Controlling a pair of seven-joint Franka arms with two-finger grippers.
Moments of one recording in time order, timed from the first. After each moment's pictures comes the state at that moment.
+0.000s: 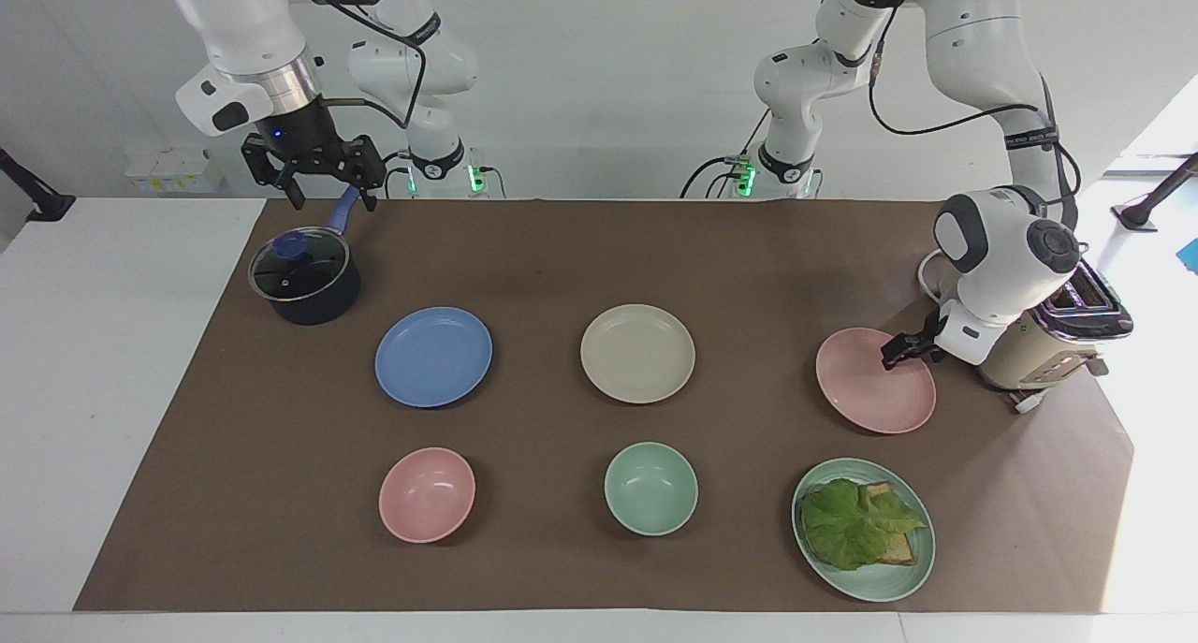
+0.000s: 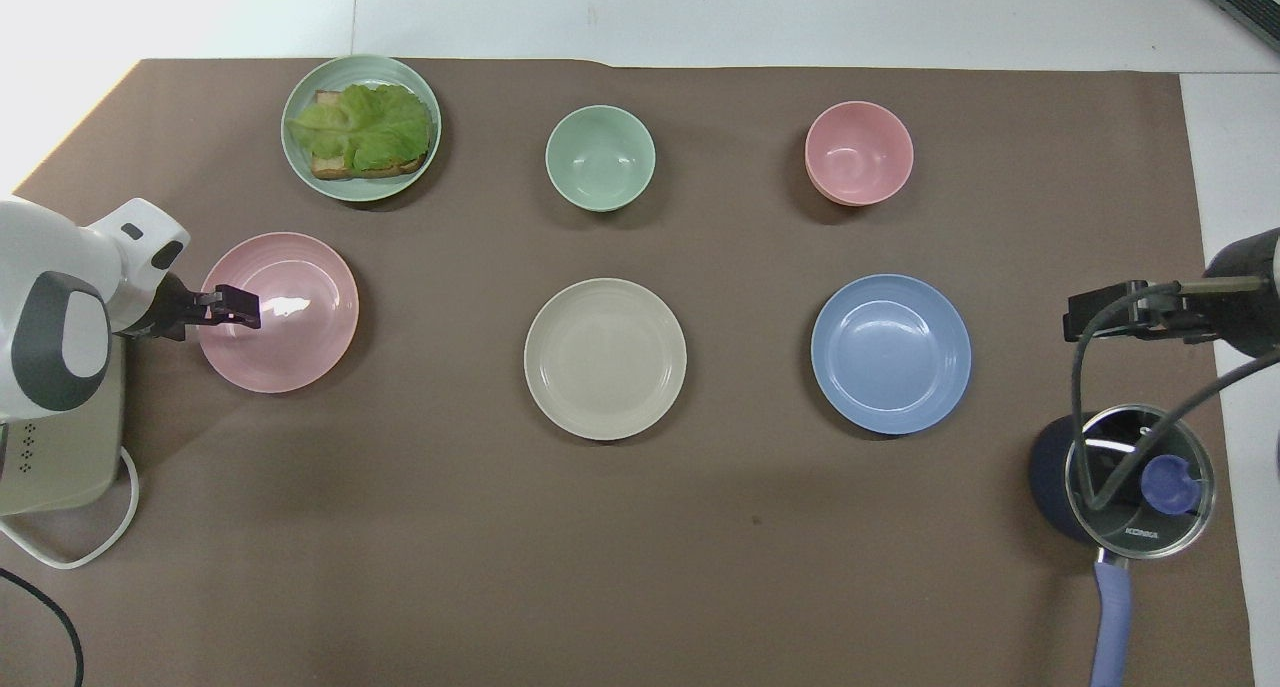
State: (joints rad) left arm 0.24 0.28 -0.14 -2.02 0.00 2.20 -0.01; right arm 0.03 -0.07 0.02 -1.63 0.00 1.55 0.09
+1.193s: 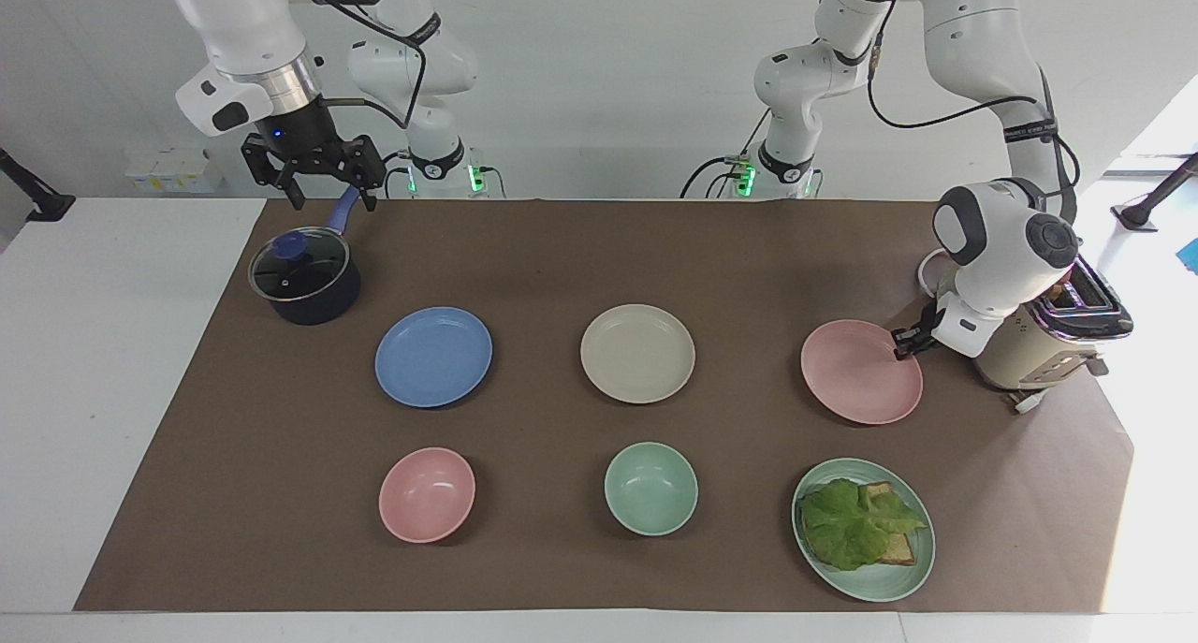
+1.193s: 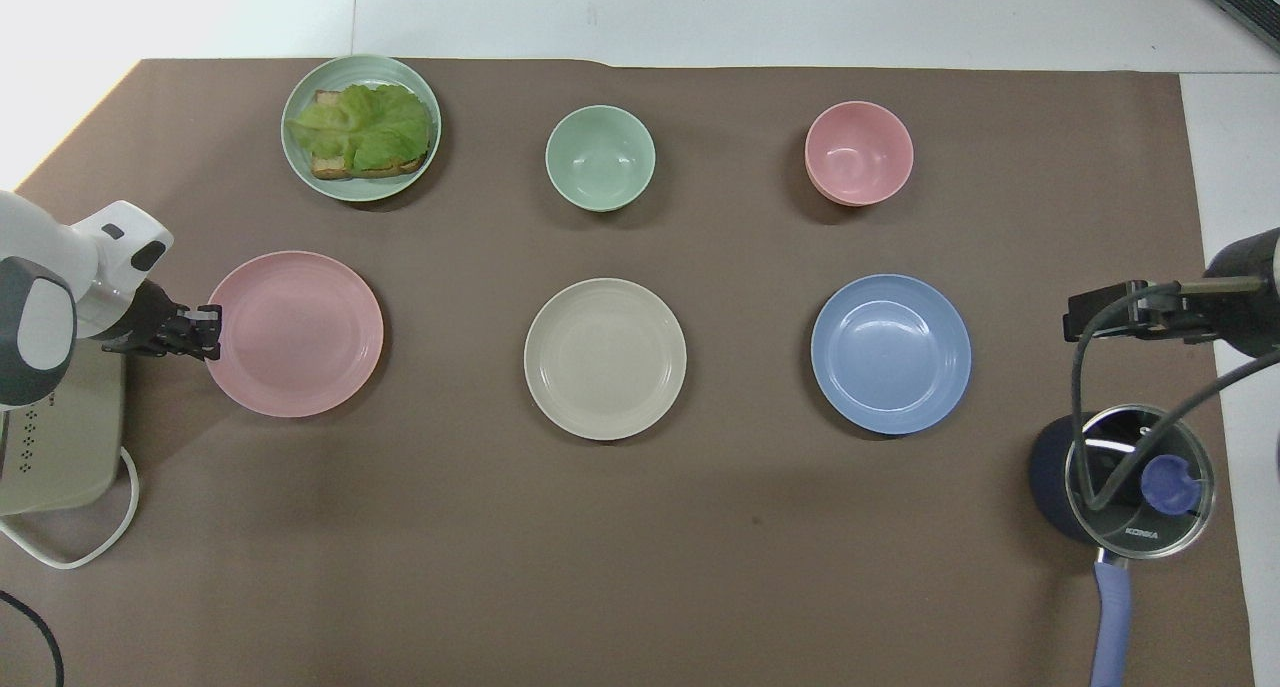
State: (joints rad) left arm 0.24 0.24 -0.16 -1.92 -0.01 1.96 -0.03; right arm 0.03 -0.07 0.02 -1.63 0.00 1.55 0.09
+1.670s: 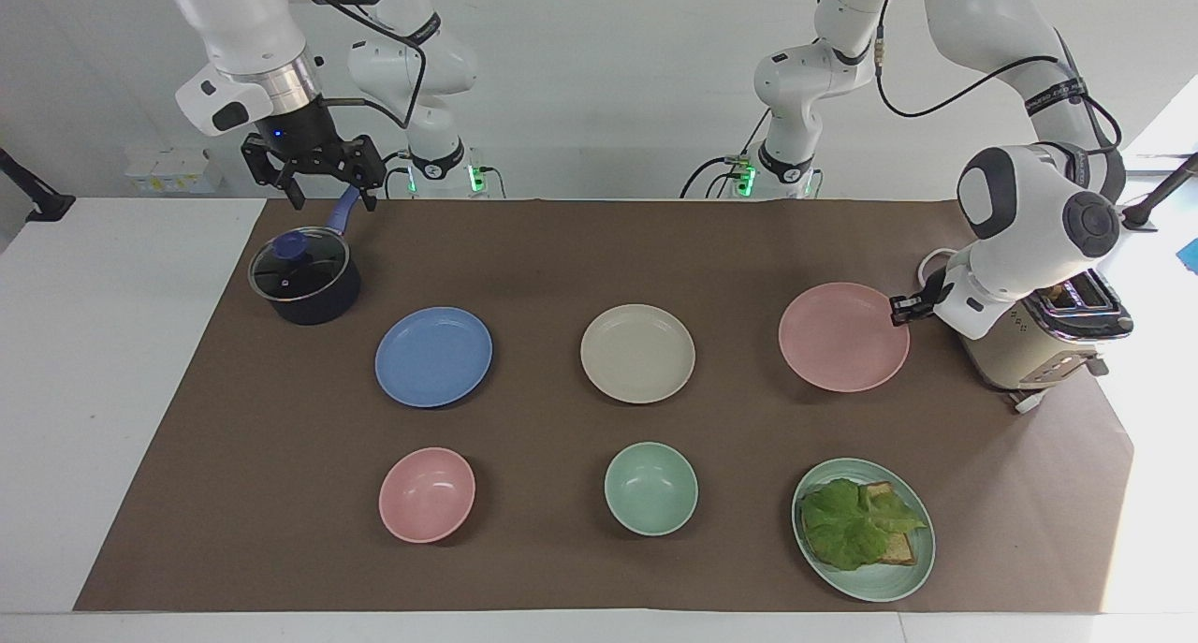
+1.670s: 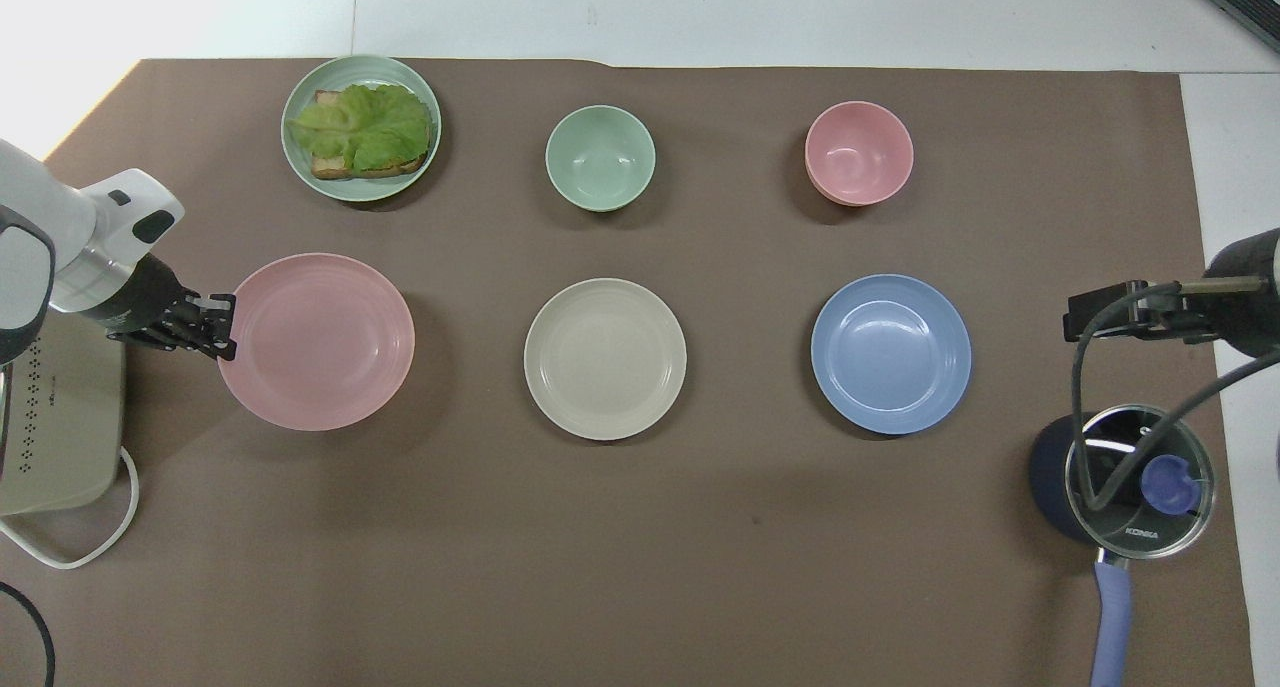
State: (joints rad) left arm 0.23 0.21 -0.25 -1.76 -0.09 1.69 -0.03; right arm 0.03 -0.07 0.02 -1.63 0.00 1.55 0.09
